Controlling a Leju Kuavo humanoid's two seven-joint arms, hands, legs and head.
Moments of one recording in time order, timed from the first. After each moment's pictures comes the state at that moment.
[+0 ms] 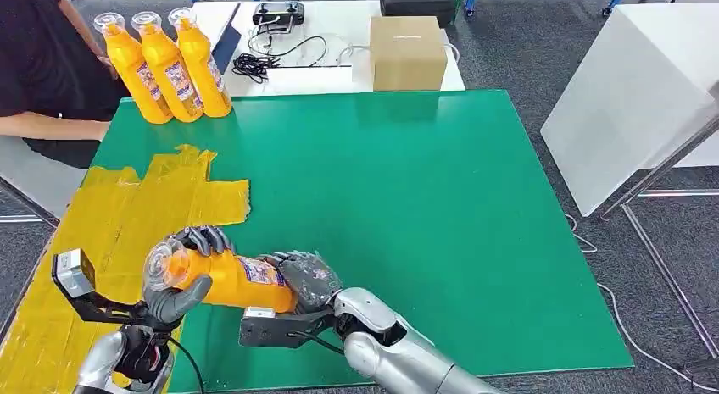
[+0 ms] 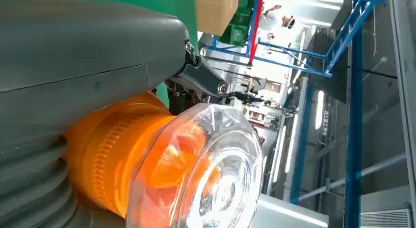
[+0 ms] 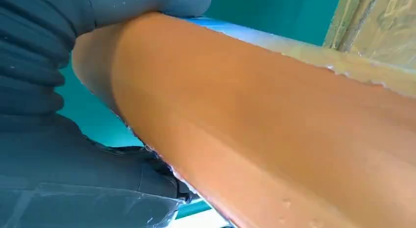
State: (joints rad) left arm -0.04 0.06 -0.17 -1.57 0.56 -0.51 -0.27; right arm -0.42 0.16 0.92 -1.05 0.58 -0.04 -0.04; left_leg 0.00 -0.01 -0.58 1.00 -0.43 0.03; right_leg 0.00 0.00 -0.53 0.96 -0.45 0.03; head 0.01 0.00
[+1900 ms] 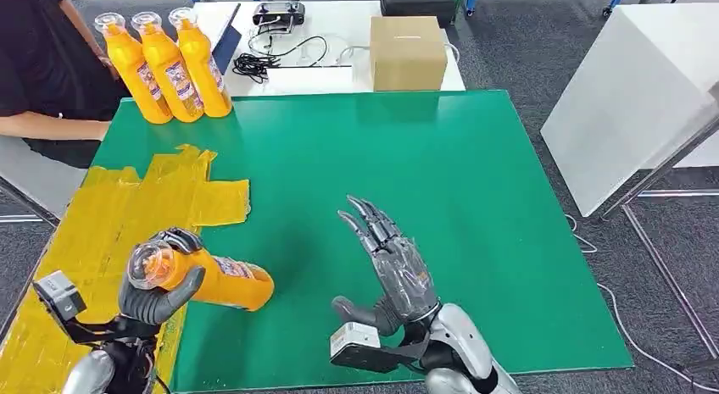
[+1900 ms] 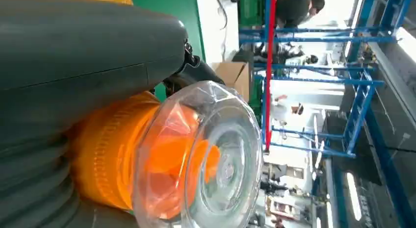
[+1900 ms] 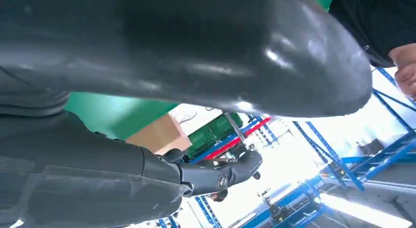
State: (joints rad) left arm 0.05 0.03 -0.04 -1.66 0.18 -0.22 -0.38; right arm -0.10 -0.12 0.66 -1.75 0.72 -0.26 -0.08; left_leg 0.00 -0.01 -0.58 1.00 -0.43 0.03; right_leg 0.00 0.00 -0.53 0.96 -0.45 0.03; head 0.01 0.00
